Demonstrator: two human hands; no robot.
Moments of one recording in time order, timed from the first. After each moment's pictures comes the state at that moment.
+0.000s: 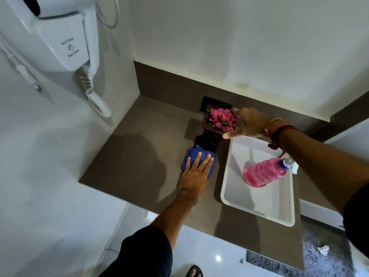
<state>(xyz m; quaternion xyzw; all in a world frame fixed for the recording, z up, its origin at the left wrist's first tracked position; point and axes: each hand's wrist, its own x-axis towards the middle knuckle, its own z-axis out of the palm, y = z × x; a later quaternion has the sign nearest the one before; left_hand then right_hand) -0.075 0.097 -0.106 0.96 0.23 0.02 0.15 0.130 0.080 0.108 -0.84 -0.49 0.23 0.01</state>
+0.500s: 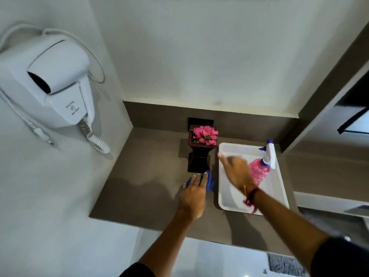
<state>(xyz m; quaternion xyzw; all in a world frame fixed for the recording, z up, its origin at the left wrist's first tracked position) -0.105 0.082 -0.023 0.95 0.24 -0.03 0.18 0.042 -0.009 0.049 -0.89 -0.24 0.18 0.35</state>
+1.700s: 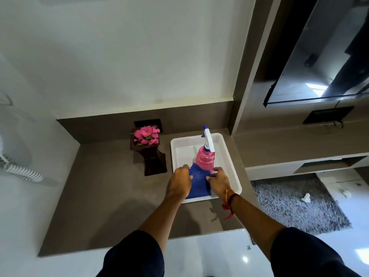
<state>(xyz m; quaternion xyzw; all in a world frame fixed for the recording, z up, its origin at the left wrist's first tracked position) -0.001 0.010 -0.025 0.93 0.24 -0.01 0.29 0.063 -0.121 -0.044 -0.83 0.02 0.25 0.49</state>
